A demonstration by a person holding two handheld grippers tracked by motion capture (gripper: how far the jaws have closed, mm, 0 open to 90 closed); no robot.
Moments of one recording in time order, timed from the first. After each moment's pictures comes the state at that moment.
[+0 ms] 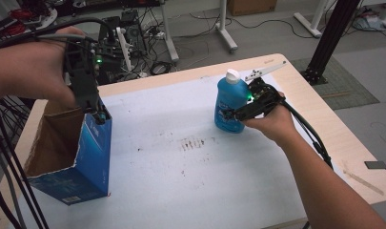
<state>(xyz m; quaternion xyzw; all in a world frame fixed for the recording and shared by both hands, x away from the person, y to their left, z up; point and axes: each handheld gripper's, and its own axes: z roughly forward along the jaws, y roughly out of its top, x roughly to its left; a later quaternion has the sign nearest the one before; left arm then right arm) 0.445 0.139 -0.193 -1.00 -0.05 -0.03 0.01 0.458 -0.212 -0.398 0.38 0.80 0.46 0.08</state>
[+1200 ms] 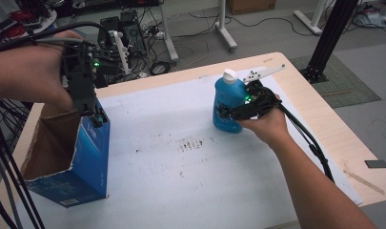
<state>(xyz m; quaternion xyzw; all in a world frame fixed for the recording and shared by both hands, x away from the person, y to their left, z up) 0.449 0.135 -0.198 -1.00 -0.05 -0.03 0.02 0.457 -0.211 -0.406 0.37 0.78 0.50 0.10</state>
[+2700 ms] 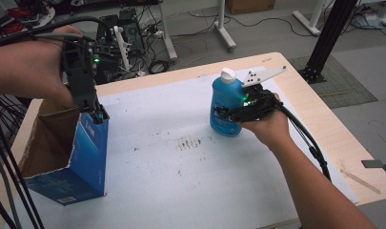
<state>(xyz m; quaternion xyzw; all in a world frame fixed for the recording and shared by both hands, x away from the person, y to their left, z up) 0.446 0.131 -0.195 -1.00 -0.04 -0.03 0.01 0.435 -0.202 -0.389 0.30 0.80 0.50 0.13</state>
